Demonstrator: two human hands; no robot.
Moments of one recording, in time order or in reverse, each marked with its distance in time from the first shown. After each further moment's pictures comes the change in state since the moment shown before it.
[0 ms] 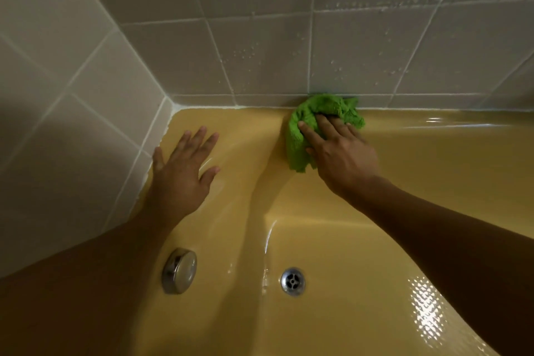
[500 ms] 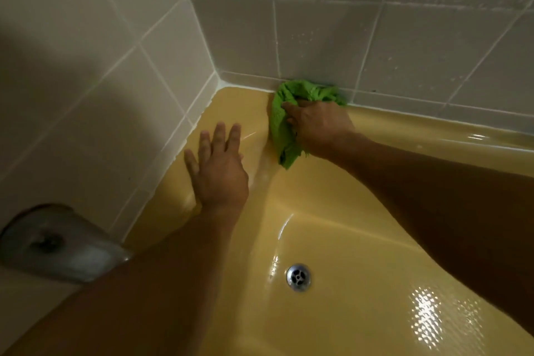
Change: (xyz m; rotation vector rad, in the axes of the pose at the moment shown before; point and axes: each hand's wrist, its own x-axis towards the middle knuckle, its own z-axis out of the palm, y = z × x) left_hand -0.038 0.064 0.009 0.104 0.110 -0.503; right_hand 0.077 -0.079 -0.023 0.025 -0.087 -0.254
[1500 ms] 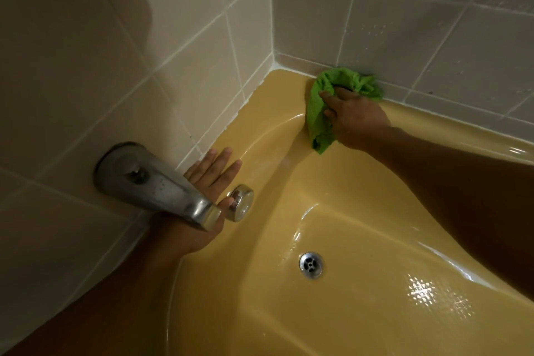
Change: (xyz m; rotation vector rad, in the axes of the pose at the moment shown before) left_hand -0.073 -0.155 -0.012 0.097 0.116 0.564; right_hand 0.000 -0.027 -0.001 -0.013 -0.033 -0.045
